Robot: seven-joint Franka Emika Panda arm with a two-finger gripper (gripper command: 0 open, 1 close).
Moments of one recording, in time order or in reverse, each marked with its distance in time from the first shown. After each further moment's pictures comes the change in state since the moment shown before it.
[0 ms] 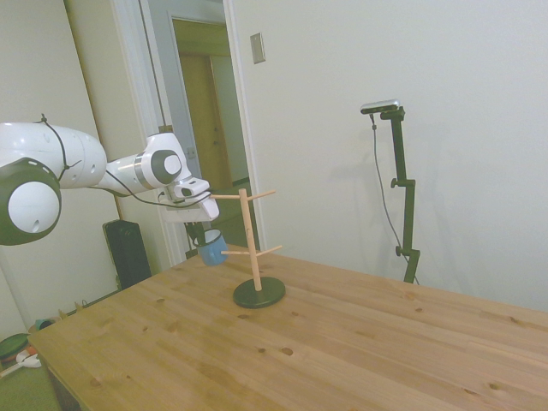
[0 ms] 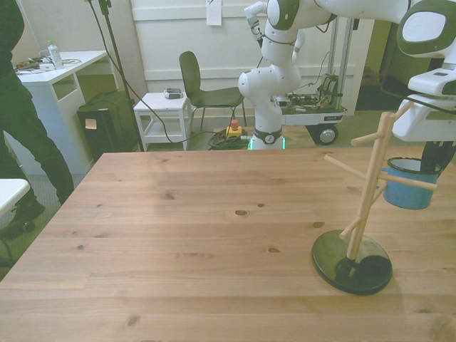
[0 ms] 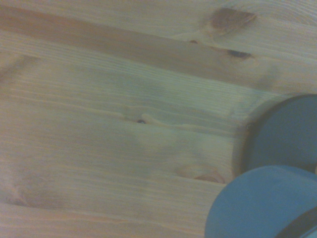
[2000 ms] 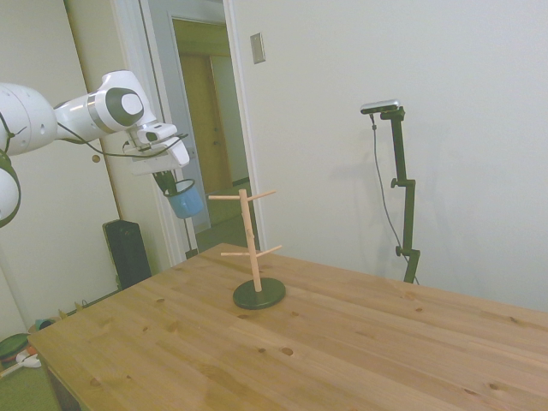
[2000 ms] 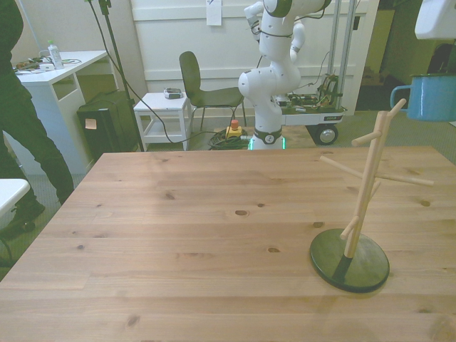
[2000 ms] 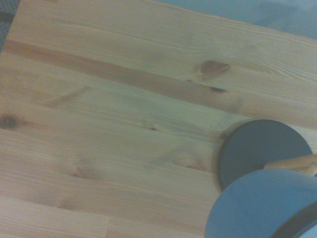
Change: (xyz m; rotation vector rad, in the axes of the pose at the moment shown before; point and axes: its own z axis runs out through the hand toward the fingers) arm -0.025 0.027 -0.167 0.067 0.052 -0.043
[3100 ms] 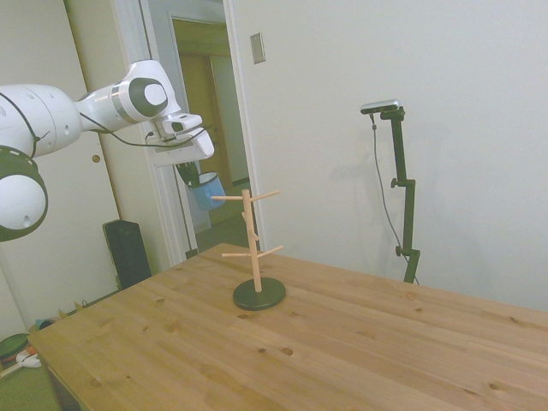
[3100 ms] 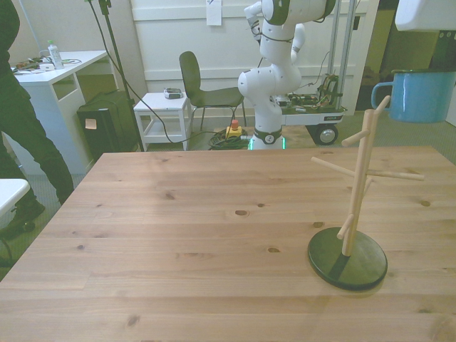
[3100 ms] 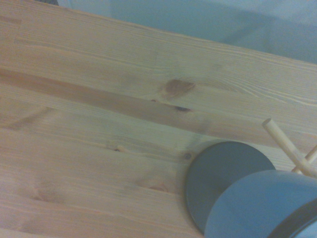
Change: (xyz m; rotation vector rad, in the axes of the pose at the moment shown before) arm 0.068 0.016 -0.001 0.001 -0.007 0.006
